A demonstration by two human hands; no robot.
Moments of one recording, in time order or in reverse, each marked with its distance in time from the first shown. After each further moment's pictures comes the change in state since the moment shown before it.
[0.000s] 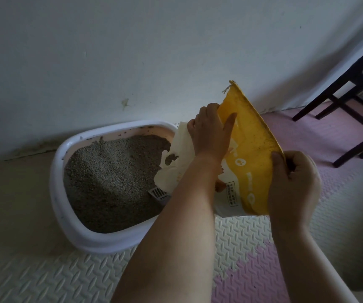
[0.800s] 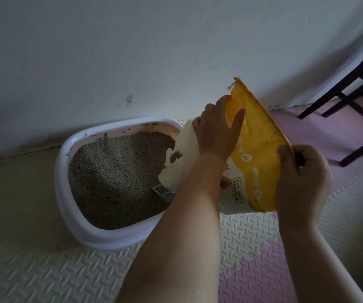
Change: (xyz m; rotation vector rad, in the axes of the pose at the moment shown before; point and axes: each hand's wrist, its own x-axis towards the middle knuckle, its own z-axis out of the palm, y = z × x) left_hand -0.001 -0.004 0.003 -0.064 -0.005 0.023; right_hand 0.003 -0.004 0.003 0.006 0.019 -0.050
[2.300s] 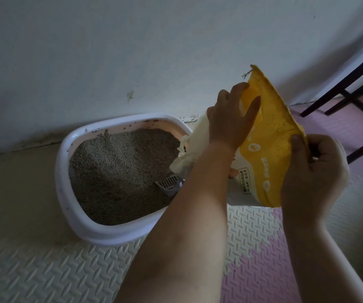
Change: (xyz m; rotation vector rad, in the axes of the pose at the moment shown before) left_hand 0.007 0.026 -0.002 -0.150 -0.046 0.033; right_hand 0.004 -0.013 -0.009 0.023 0.089 -0.079
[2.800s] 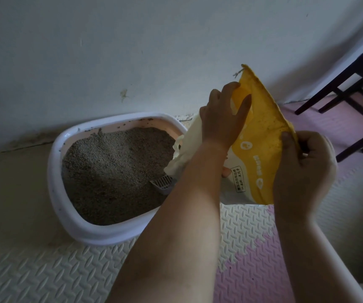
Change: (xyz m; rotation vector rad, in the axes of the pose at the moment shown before) left_hand 0.000 -0.001 0.000 0.008 -0.019 -0.026; right_hand 0.001 -0.001 0.002 -0.007 -0.003 -0.010
